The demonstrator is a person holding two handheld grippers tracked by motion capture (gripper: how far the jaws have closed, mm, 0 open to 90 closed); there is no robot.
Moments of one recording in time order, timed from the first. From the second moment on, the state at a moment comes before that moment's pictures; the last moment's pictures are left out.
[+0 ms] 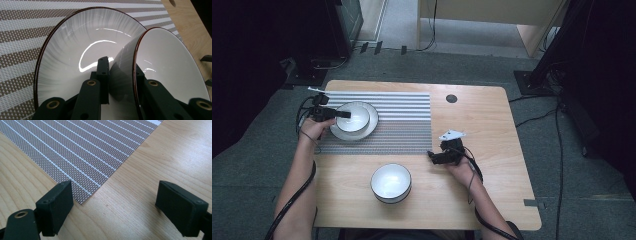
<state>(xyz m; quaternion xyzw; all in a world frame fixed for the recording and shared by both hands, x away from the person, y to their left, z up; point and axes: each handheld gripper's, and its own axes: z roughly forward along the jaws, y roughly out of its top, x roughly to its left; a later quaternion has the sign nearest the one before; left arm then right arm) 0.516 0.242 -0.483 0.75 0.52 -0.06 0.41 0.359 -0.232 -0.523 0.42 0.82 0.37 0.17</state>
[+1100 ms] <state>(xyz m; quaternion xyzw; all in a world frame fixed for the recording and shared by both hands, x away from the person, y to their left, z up) 0.499 0.245 -0.470 0.74 0.53 -0.02 0.41 0.359 -0.232 -0.523 0.42 0.82 0.37 0.17</state>
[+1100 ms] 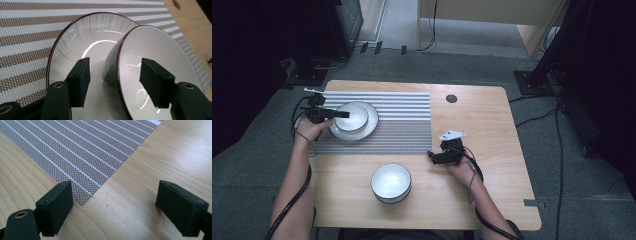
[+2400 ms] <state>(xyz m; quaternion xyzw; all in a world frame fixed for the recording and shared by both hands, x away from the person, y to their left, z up) 0.451 0.243 -0.425 0.75 0.51 0.00 0.42 0.362 -0.234 -0.523 0.40 0.82 0.37 0.16</state>
